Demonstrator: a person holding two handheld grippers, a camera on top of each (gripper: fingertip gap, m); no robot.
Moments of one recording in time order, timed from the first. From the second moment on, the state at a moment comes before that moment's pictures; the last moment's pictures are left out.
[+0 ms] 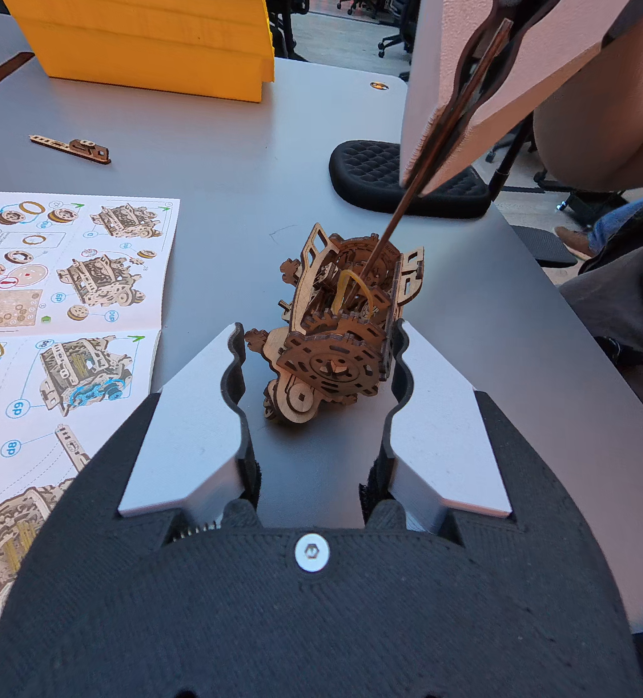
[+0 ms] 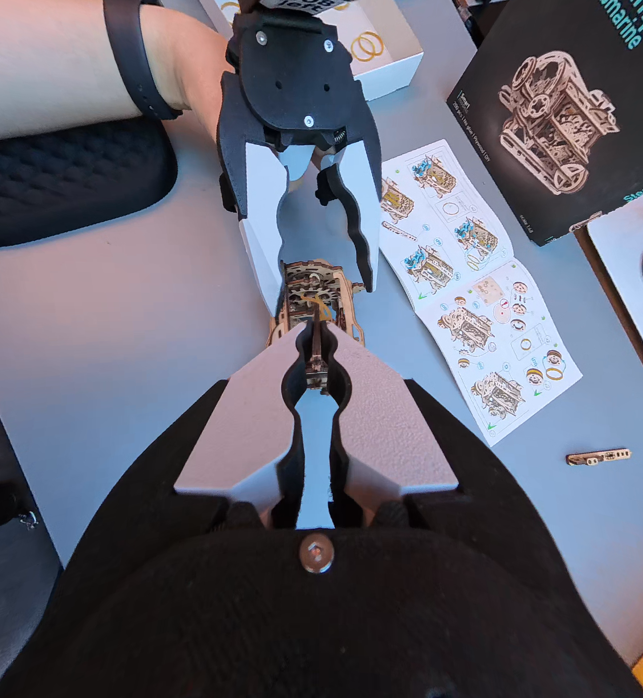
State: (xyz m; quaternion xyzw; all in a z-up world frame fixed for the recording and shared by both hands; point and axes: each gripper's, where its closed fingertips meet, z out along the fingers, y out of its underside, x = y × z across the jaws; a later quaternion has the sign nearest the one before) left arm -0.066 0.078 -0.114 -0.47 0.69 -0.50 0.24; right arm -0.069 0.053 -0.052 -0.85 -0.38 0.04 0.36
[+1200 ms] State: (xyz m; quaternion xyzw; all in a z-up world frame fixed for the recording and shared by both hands) left arm -0.067 0.078 -0.114 -0.47 0.69 -0.50 0.24; right arm -0.046 0.056 -0.074 -0.84 -0.31 0.16 0.42
